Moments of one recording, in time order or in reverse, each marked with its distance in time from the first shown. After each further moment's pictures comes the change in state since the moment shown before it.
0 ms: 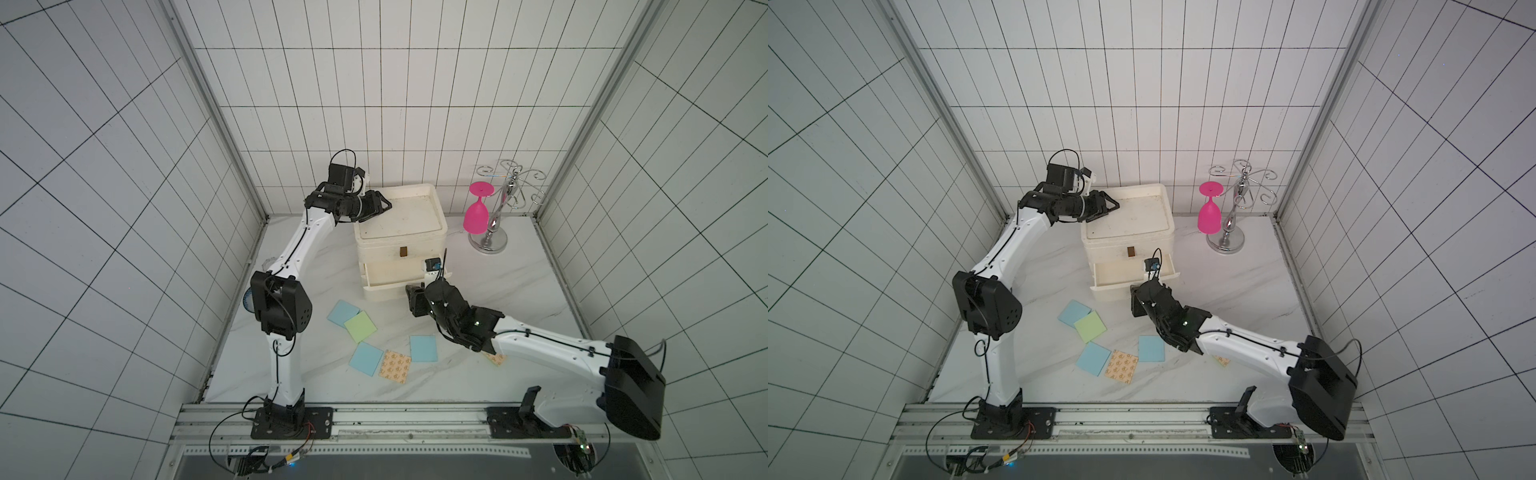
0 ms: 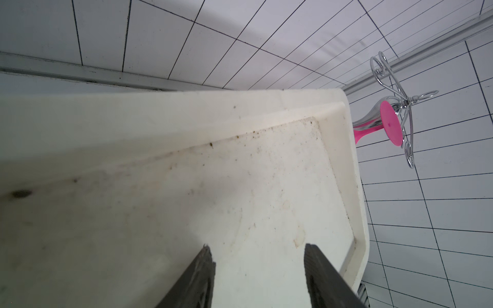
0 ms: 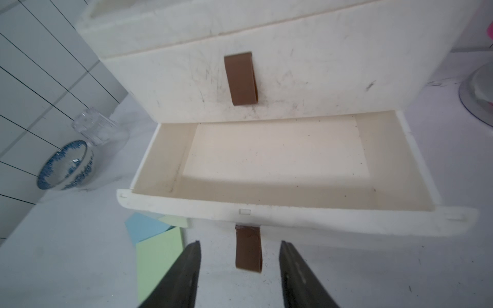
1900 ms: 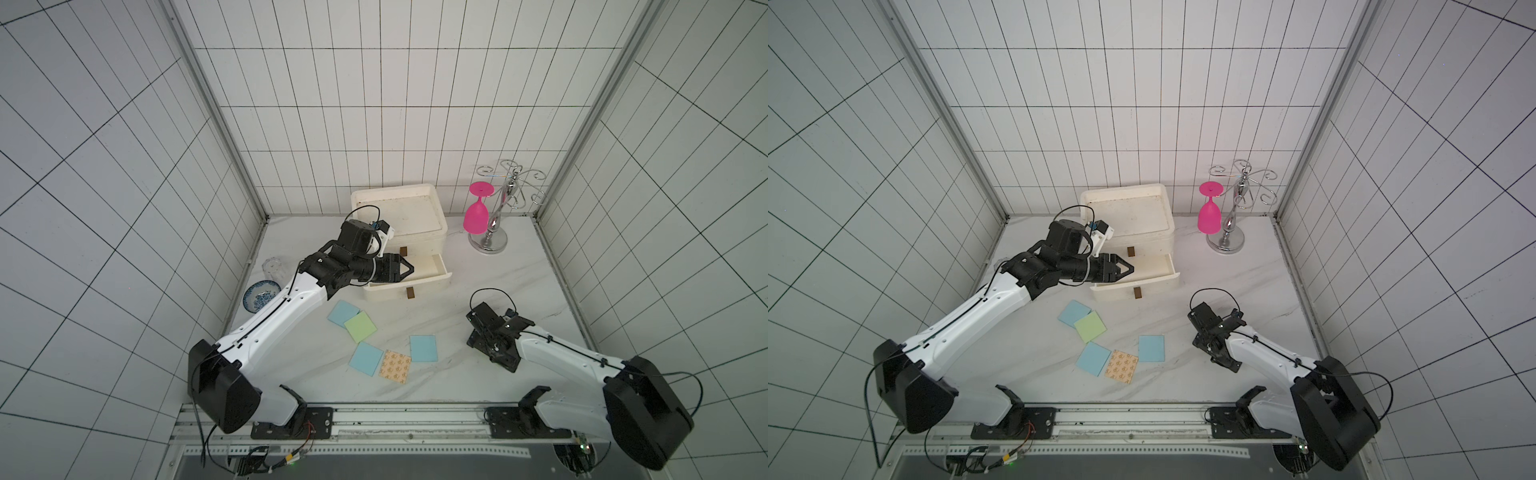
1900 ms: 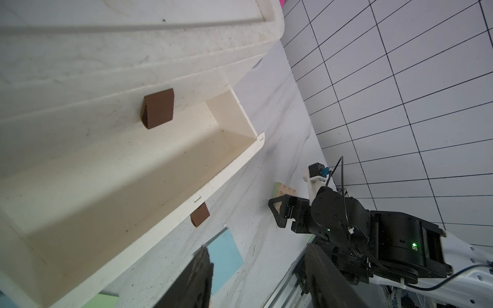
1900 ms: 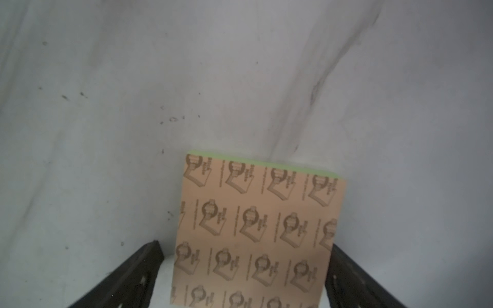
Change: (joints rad) left arm -0.305 -0.634 -0.798 0.183 -0.070 -0.035; right arm -0.385 -0.052 -0.321 -0.660 -0.129 0.600
